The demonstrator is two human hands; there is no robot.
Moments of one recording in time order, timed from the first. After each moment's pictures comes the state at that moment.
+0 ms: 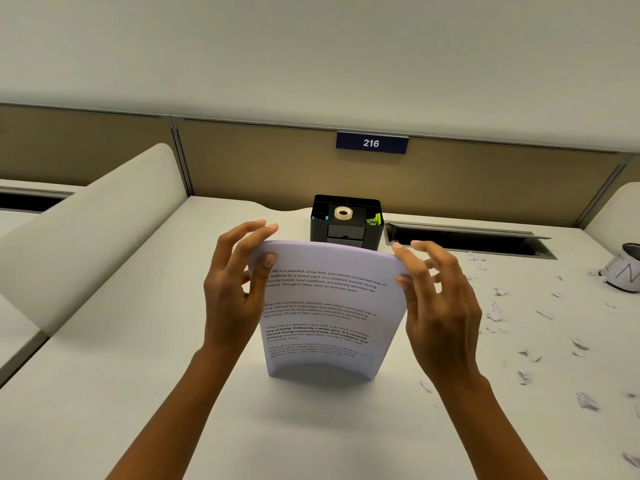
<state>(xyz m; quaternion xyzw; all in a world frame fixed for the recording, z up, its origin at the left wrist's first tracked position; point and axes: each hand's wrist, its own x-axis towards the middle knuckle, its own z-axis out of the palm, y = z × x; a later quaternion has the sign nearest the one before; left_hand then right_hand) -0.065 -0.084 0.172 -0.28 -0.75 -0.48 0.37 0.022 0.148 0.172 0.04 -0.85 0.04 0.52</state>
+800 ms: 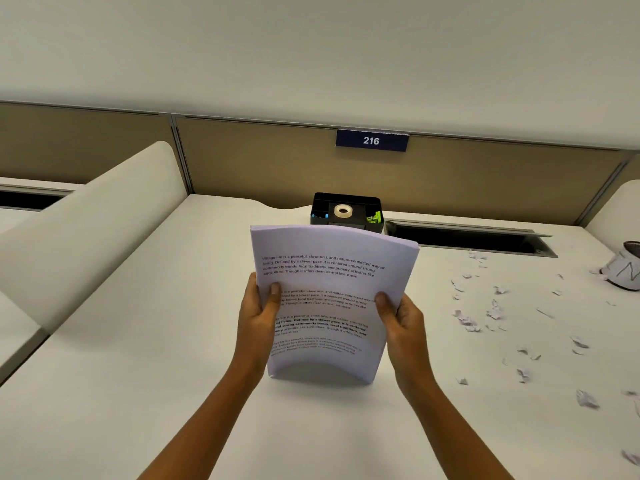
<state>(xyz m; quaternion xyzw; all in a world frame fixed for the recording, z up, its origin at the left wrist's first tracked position) -0.048 -0.058 0.125 -0.12 -0.64 -0.76 0.04 0.012 0.119 0.125 -0.10 -0.67 0.70 0.22</state>
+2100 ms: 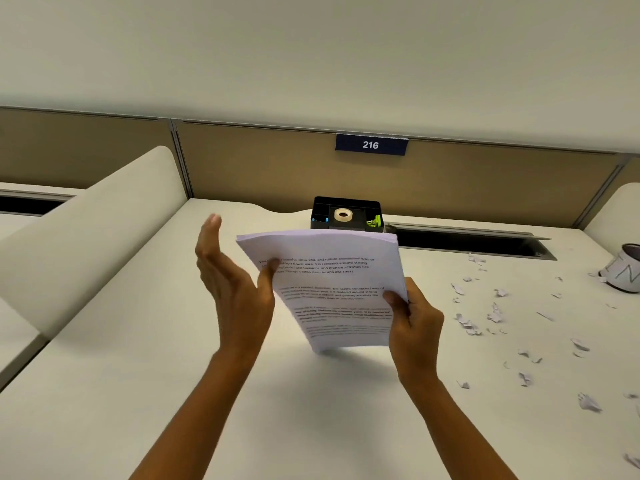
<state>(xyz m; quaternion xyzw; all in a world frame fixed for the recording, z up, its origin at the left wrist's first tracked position) -0.065 -0.064 0.168 -0.10 -0.77 -0.52 0.36 0.006 0.124 0.127 -0.05 -0.78 0.45 0.42</state>
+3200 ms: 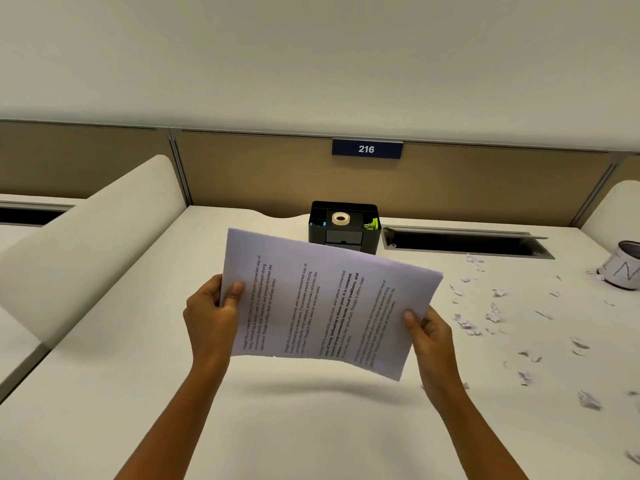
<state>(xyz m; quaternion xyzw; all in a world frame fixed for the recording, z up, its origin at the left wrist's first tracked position) -0.069 -0.099 0.140 -0.01 -0.79 -0.58 0.22 0.020 0.166 0.094 -0.11 -0.68 0.68 0.24</state>
